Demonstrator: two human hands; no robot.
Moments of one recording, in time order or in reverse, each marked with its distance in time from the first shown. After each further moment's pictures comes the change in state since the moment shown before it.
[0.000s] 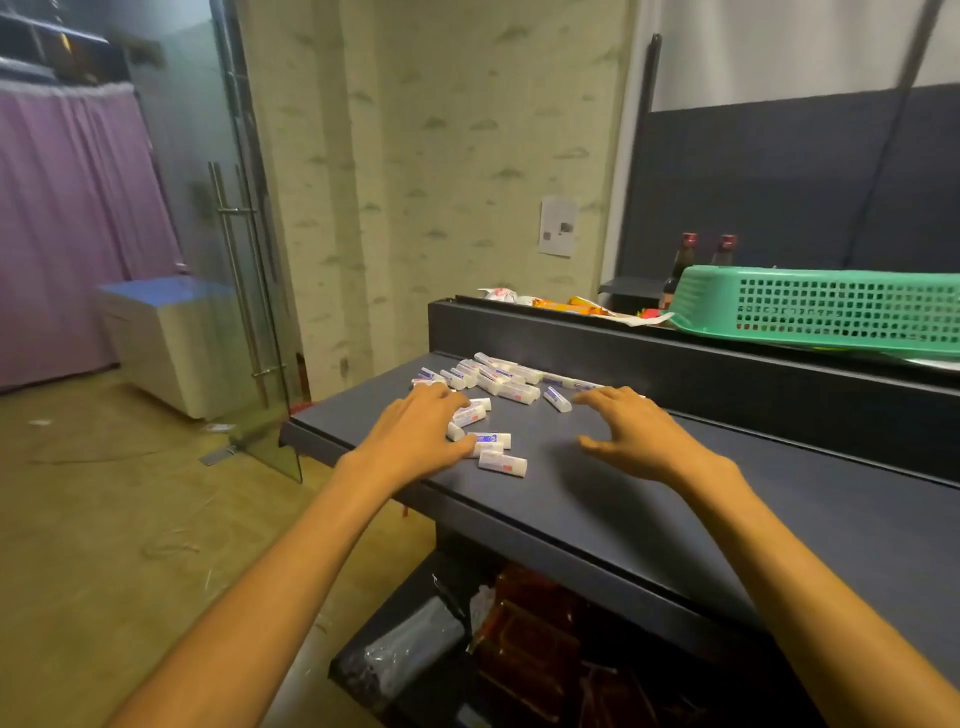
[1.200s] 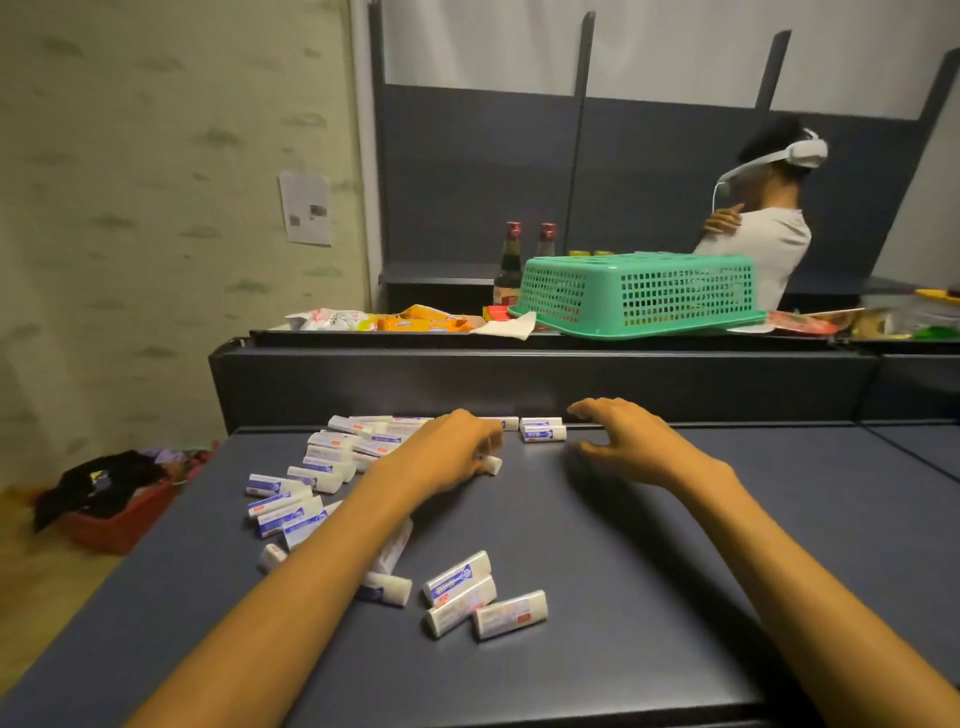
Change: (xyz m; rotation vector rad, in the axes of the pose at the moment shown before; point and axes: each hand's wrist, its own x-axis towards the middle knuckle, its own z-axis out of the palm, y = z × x) left_hand 0.231 0.015 0.099 -0.264 -0.236 0.757; right_hand 0.061 0.059 0.021 -0.088 -0.007 0.656
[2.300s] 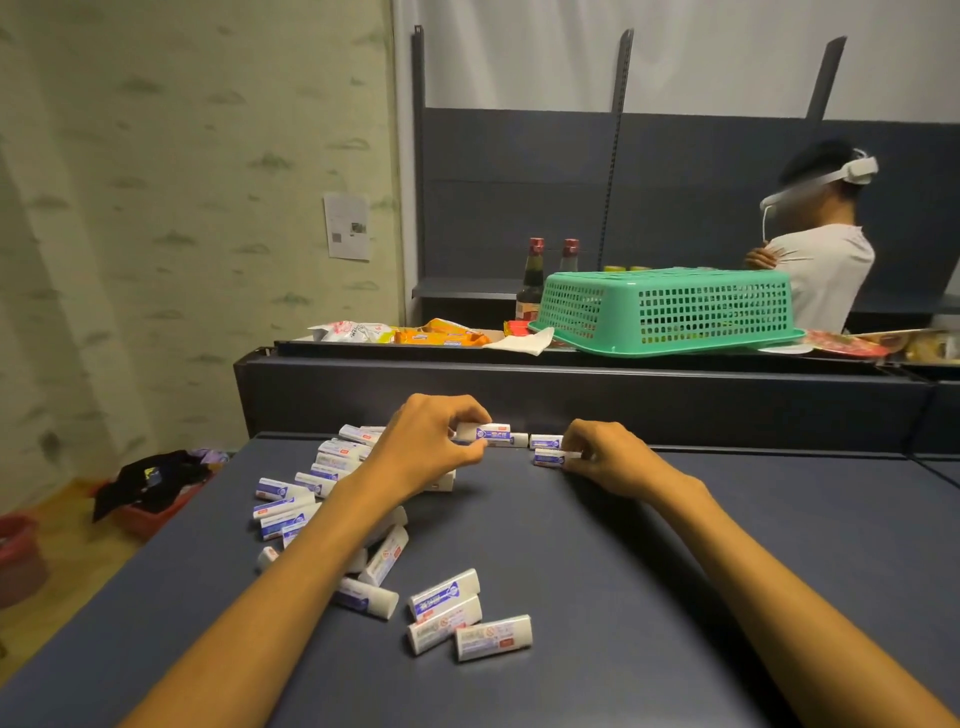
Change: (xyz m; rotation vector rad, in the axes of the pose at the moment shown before) left_hand -0.013 -0.010 -0.015 -0.289 0.410 -0.003; right_hand 0.039 0.015 0.030 0.189 -0.046 -0.057
